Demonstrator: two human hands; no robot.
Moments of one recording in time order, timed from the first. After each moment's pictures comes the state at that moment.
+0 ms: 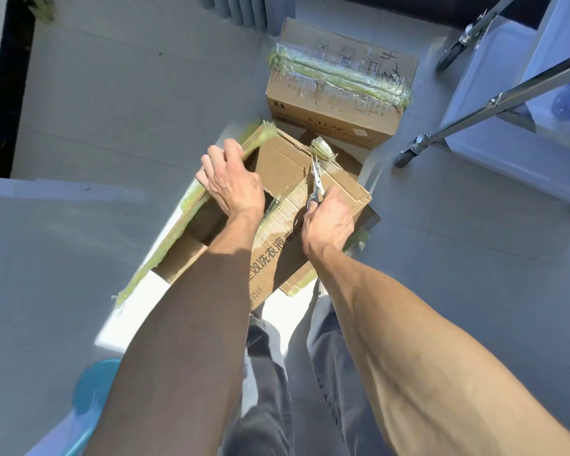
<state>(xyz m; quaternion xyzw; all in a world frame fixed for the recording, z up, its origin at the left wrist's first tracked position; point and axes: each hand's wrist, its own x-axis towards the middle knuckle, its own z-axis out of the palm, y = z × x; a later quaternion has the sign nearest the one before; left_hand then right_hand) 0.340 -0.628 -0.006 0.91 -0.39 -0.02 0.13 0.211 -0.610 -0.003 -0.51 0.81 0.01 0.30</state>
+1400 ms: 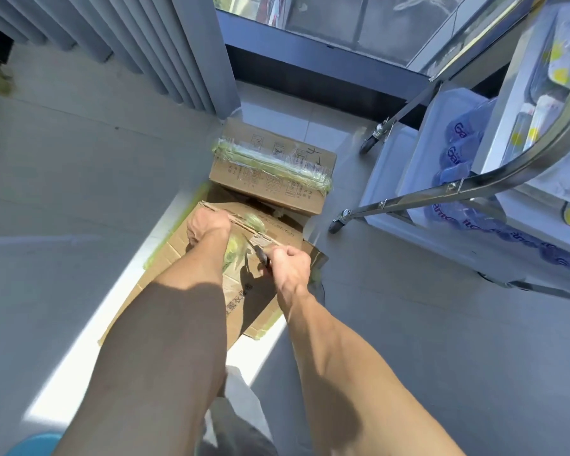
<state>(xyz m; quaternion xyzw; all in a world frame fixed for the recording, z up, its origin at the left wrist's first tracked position) 0.282 -0.791 0.035 0.93 -0.11 -0.35 0.05 0.143 -0.742 0.102 -0.14 0.75 -0.15 0.63</state>
